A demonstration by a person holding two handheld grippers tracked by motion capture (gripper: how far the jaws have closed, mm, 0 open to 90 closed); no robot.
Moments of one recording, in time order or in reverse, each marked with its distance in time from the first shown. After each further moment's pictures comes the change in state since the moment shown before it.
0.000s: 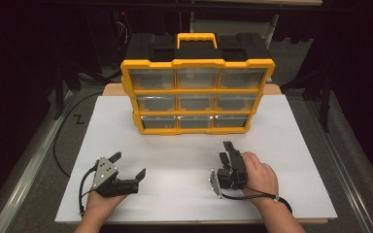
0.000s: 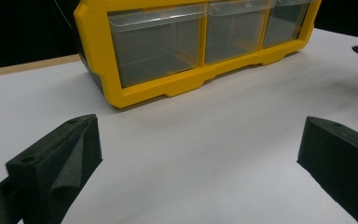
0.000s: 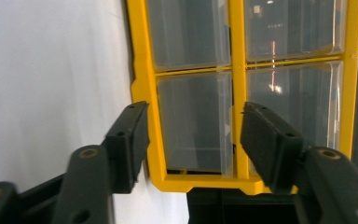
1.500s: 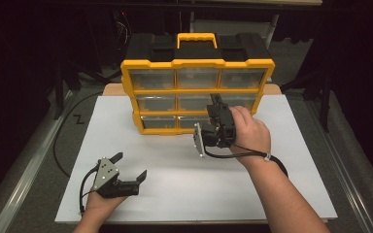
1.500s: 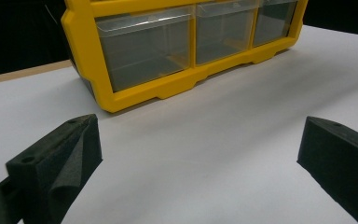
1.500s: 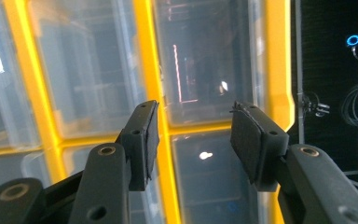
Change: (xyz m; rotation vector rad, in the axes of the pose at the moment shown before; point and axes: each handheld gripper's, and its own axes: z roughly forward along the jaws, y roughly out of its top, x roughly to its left) left arm -0.002 0.001 -0.001 -0.003 -0.026 0.035; right arm -0.128 0.058 0.029 -0.032 -0.203 0.003
